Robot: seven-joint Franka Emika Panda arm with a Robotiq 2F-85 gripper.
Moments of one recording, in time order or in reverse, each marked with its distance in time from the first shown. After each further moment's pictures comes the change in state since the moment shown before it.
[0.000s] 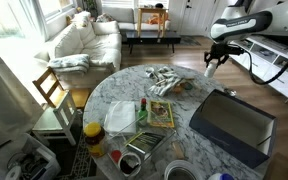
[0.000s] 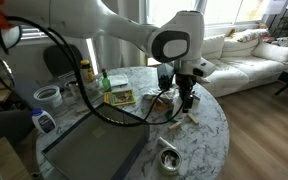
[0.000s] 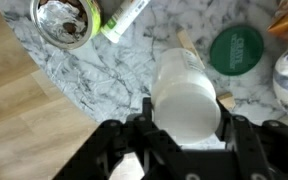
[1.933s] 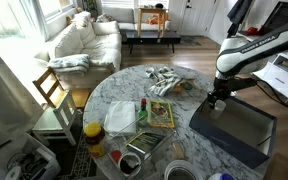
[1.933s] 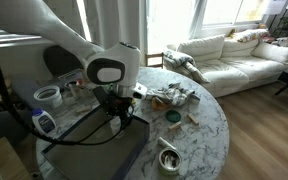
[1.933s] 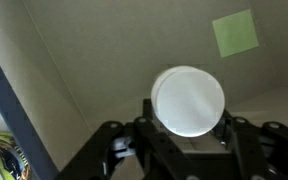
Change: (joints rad) arm 0.109 -0.424 0.125 -0.872 -0.053 0.179 -0.457
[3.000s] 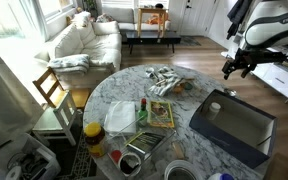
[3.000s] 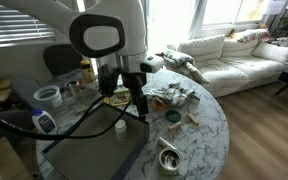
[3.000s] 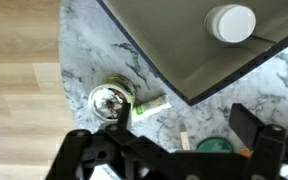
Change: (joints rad) arm -0.006 -0.211 -0.128 0.038 -0.158 -0.001 0.243
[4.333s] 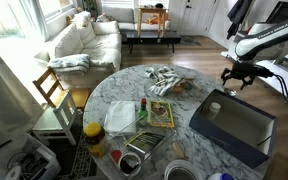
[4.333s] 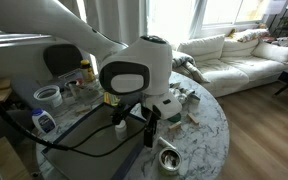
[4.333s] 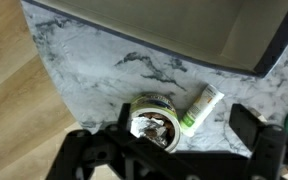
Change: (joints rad) arm -0.069 0.247 -0.056 0.095 0.205 0.088 0.302
